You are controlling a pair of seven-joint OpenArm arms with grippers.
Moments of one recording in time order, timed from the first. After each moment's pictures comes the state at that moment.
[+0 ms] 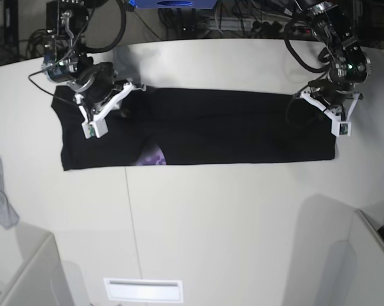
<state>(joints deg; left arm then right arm) 13.9 -6.1 -33.5 100.3 -15.6 -25.5 53.2 -19.4 8.9 2.7 110.3 32.5 8.9 -55.2</state>
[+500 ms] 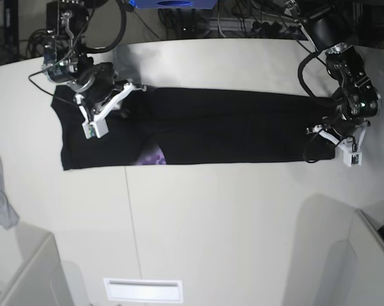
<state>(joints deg) 0.2 -11.6 -33.7 85.6 -15.3 -25.2 53.0 -19.3 8.9 2.6 110.2 32.5 8.9 -55.0</state>
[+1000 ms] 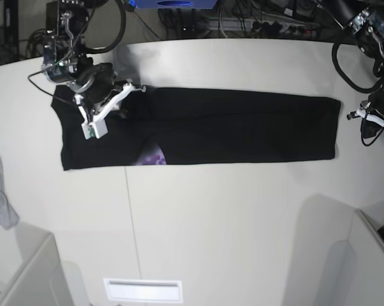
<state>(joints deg) 12.8 -15.7 -49.5 107.9 -40.3 -25.6 67.0 -19.2 8.9 2.9 110.1 32.3 8.9 -55.0</state>
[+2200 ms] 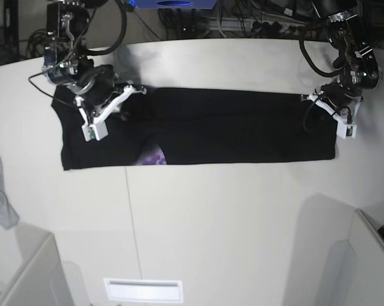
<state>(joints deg) 13.5 -14.1 -30.8 92.7 -29.0 -25.2 55.7 -18.5 8.6 2.8 110.0 32.6 8.9 -54.8</state>
